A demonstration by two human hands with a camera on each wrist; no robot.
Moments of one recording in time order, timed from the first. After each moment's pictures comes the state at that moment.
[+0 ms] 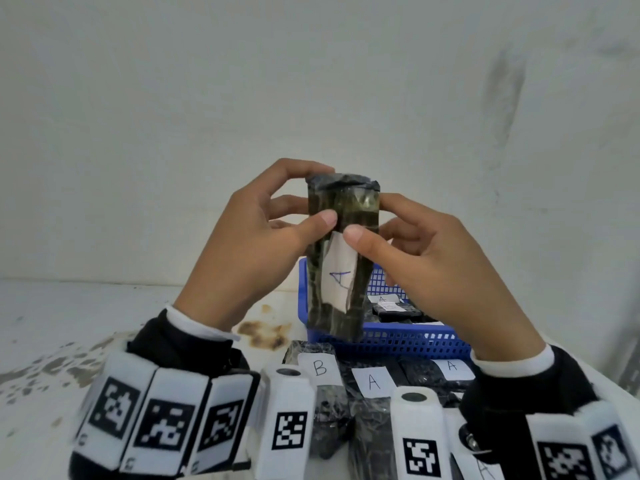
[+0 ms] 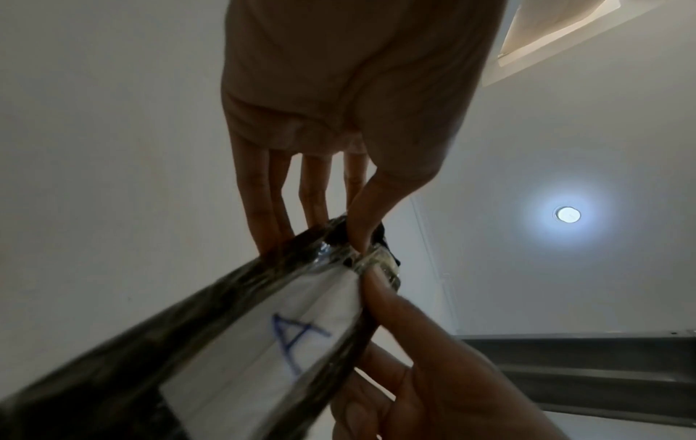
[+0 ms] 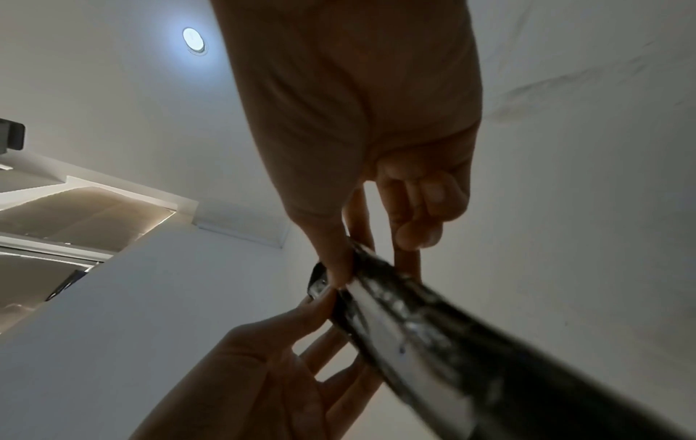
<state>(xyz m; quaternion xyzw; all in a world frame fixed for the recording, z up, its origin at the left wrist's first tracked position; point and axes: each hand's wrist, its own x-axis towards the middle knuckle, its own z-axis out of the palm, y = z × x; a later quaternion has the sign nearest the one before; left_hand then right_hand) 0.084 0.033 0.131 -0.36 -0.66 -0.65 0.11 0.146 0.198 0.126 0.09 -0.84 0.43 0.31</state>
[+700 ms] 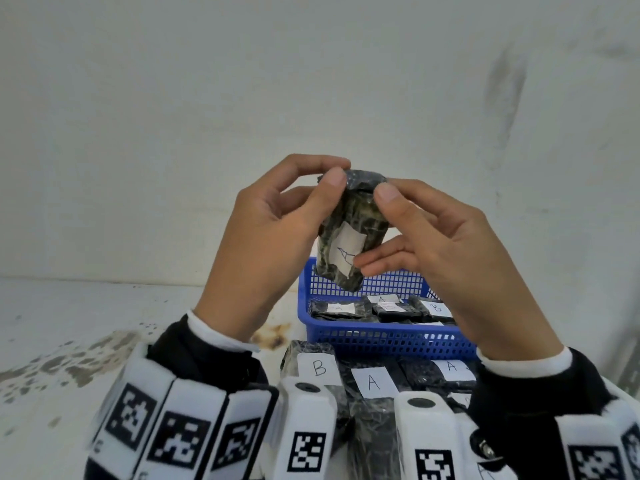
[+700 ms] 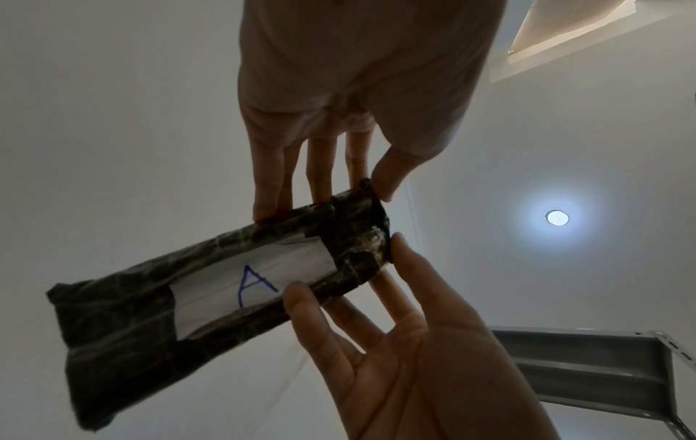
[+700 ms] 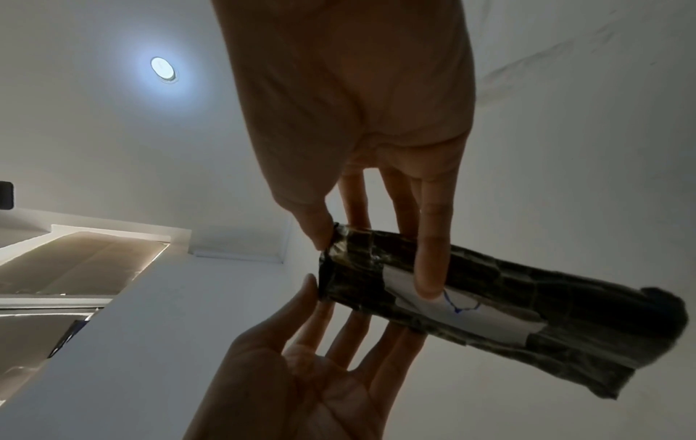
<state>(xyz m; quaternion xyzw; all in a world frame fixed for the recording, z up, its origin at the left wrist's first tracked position) 0.097 0.044 0.132 -0.37 -0.58 -0.72 0.12 0.150 0.195 0.131 0.11 -0.76 0.55 0.32</state>
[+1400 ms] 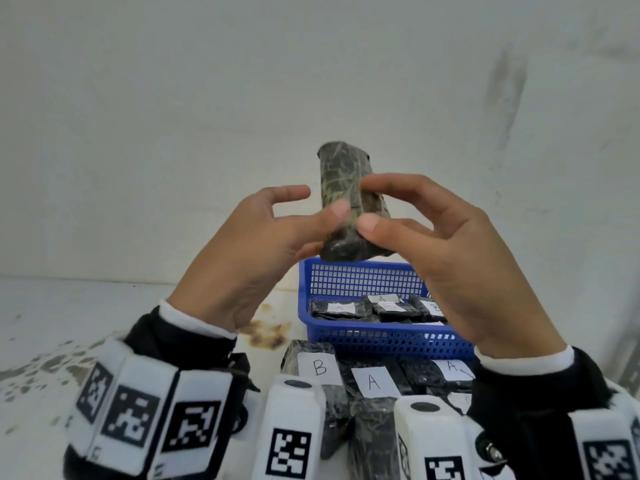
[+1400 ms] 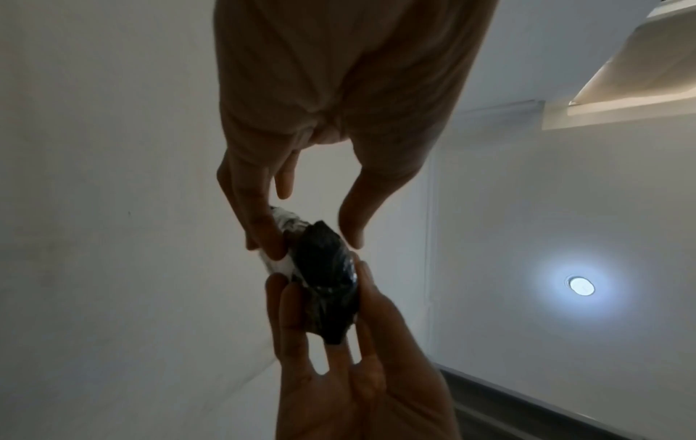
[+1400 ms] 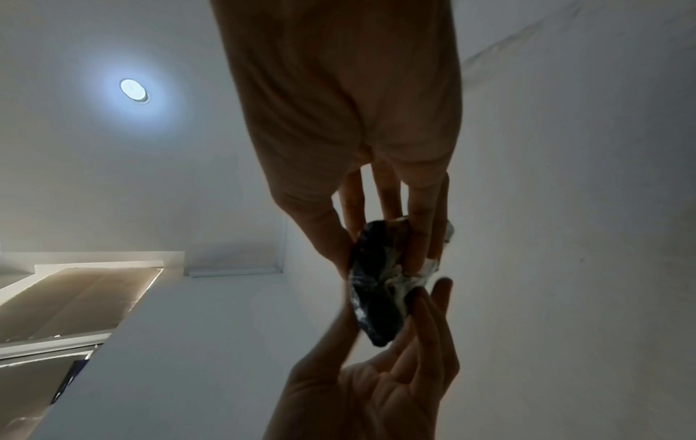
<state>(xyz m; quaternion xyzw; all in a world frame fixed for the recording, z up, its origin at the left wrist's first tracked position) 0.088 0.036 0.134 -0.30 -0.56 -0.77 -0.03 0.151 0.196 0.129 0.15 -0.75 0.56 0.31</state>
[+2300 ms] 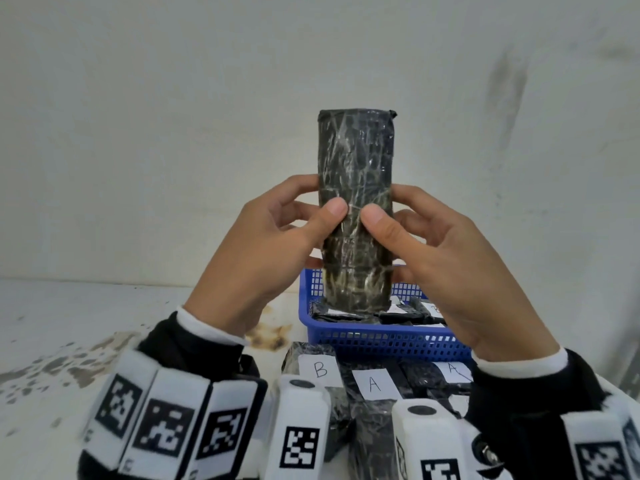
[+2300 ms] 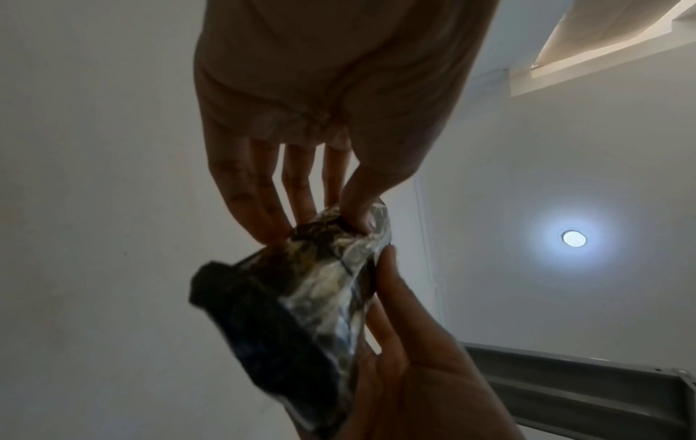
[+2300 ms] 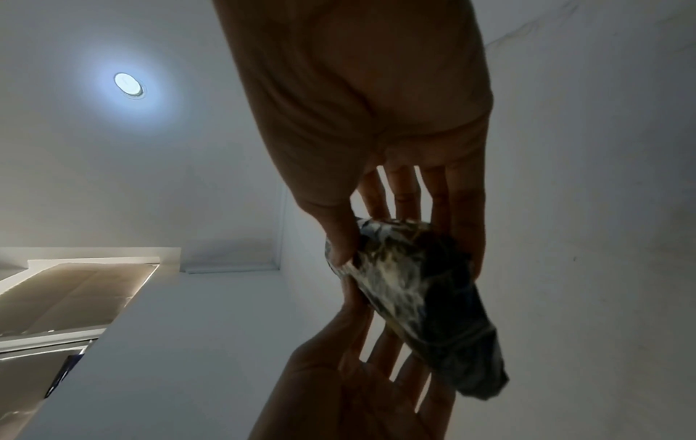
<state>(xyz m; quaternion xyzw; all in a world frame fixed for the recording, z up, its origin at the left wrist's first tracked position) 0.087 0.040 0.130 -0.34 -0.64 -0.69 0.06 0.145 0.196 0.126 0.09 -0.78 0.55 0.30</state>
